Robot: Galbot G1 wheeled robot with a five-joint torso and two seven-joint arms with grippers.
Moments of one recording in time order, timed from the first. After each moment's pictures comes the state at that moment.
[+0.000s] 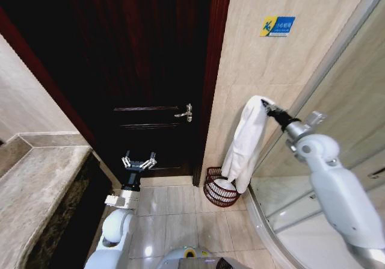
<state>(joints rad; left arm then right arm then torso) 1.45 -1.40 -0.56 -2.02 -0.33 -0.31 0.16 -0.89 0.88 0.63 1.86 0.97 -0.36 0.03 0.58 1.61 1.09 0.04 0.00</state>
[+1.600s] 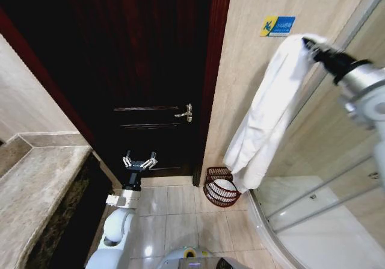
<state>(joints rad) 1.44 -1.41 -0.55 -2.02 -0.33 -0.32 0.16 -0.60 0.61 0.64 1.90 1.20 -0.41 0.11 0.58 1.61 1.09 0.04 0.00</state>
